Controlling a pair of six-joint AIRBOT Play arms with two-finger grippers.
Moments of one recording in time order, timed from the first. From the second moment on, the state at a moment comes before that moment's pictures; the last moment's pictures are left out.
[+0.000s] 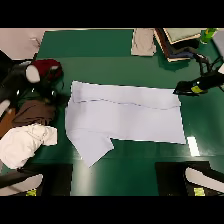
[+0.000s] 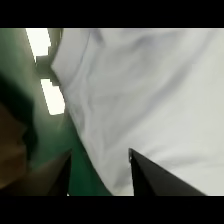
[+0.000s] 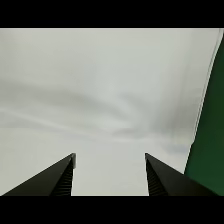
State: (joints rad) left arm -0.16 -1.24 1.10 1.44 -1.32 -1.60; right arm -0.16 -1.21 1.17 -1.31 1.27 1.45
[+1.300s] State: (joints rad) left arm -0.43 -0.84 0.47 1.16 -0.97 -1.83; right arm -0.26 -1.02 0.91 -1.37 1.38 1.45
